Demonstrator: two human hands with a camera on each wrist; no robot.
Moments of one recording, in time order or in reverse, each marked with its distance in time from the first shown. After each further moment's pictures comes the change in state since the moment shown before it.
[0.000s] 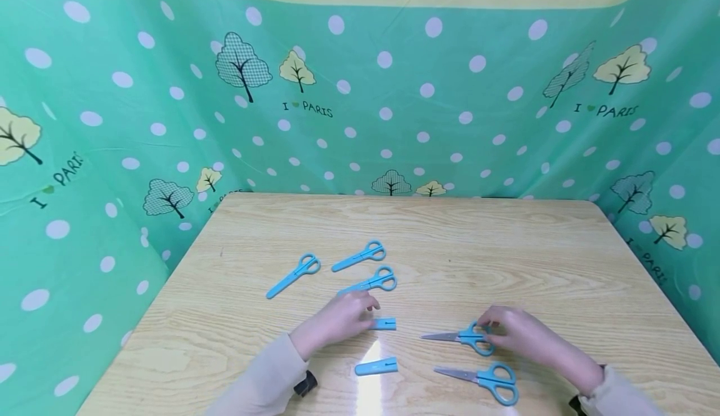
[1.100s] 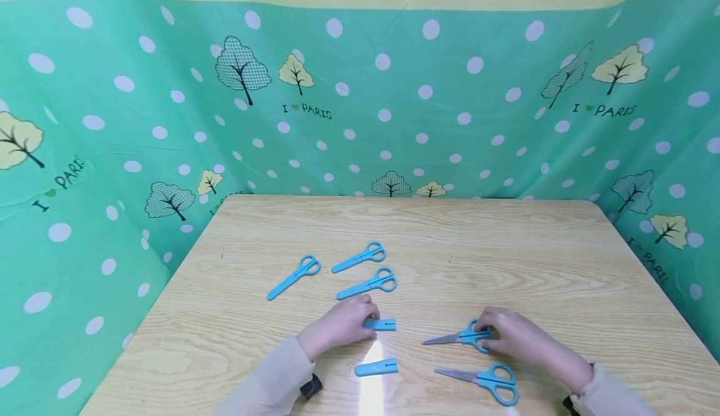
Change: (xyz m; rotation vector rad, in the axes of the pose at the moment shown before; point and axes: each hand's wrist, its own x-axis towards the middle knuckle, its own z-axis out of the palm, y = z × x) left_hand 0.003 0.000 0.013 0.031 -0.070 -0.027; right_hand 0.003 0.000 0.007 -0.001 -0.075 0.027
